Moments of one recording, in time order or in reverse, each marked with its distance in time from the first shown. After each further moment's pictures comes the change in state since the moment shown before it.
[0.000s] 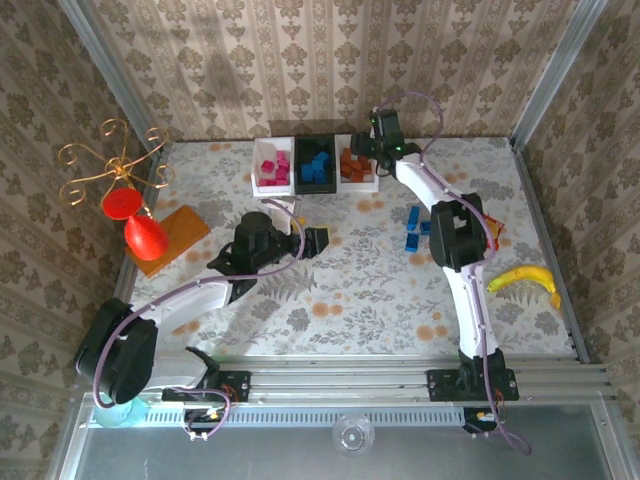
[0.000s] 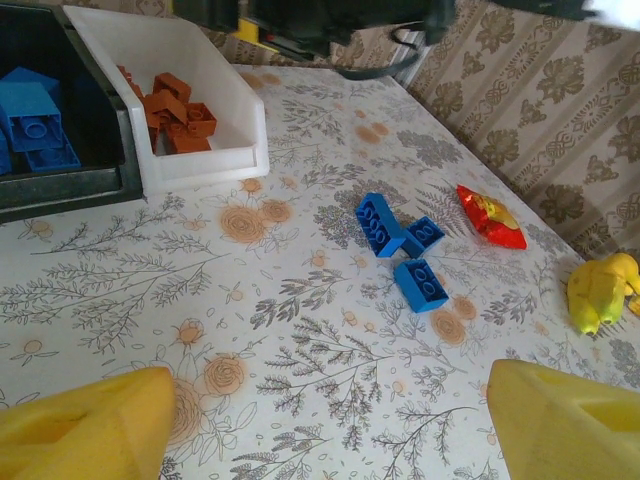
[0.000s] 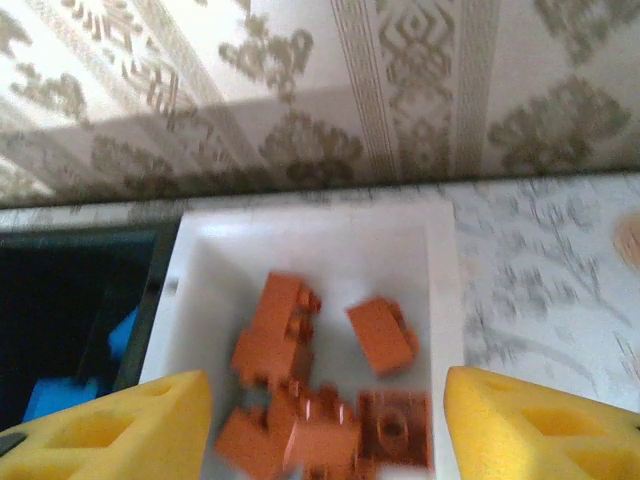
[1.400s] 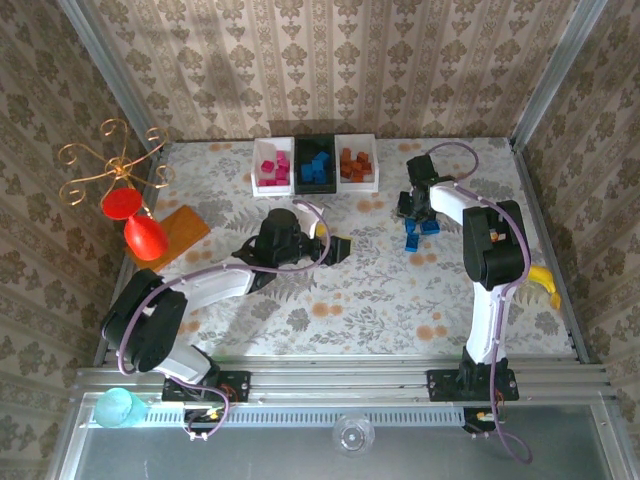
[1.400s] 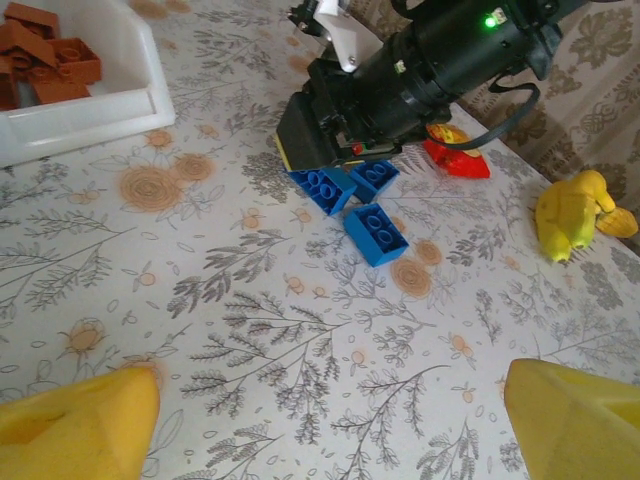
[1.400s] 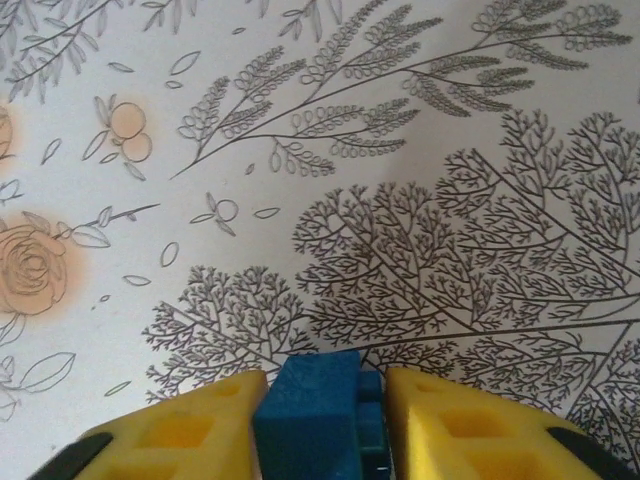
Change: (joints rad) left arm -0.067 0.203 0.099 0.024 0.090 0.072; right arm -0.116 -0.292 -0.614 -0.224 -0.010 0.046
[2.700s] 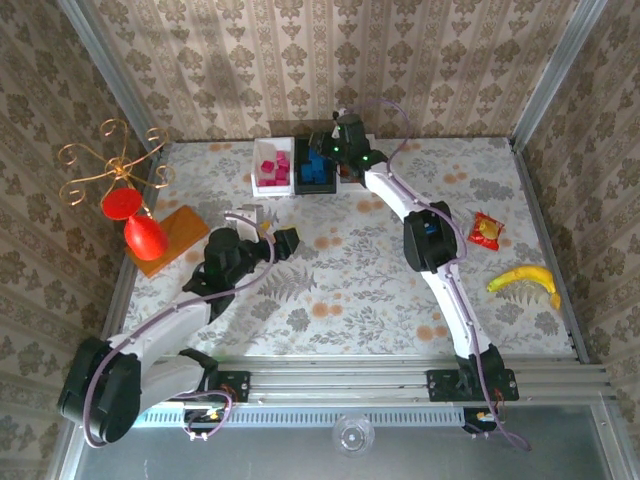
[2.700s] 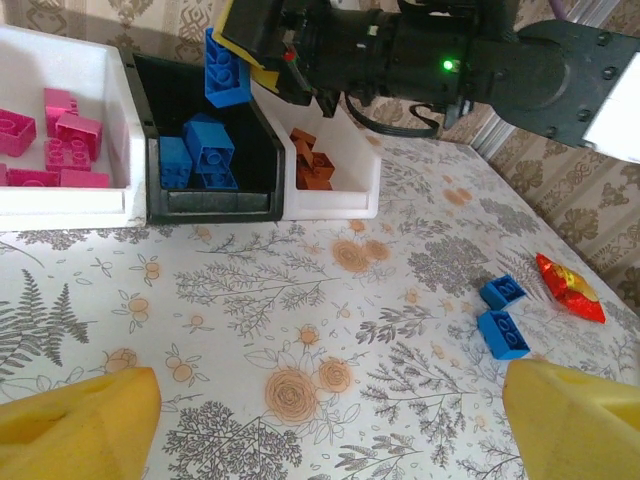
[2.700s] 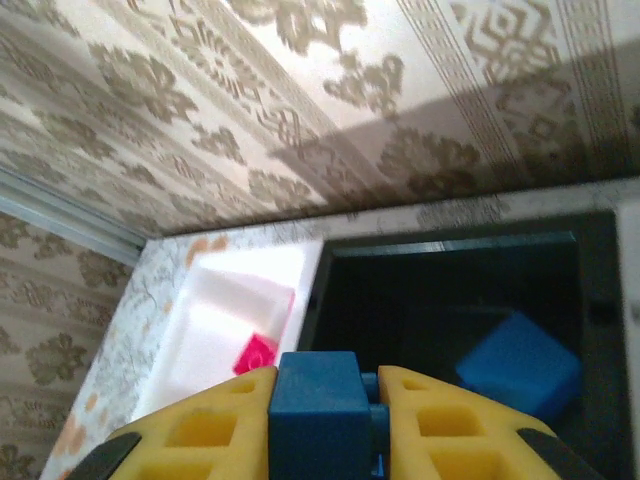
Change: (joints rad) left arm 0.212 -0.425 -0.293 0.021 -0.169 -0.113; right arm 0.246 0.601 1.048 0.325 -0.195 0.265
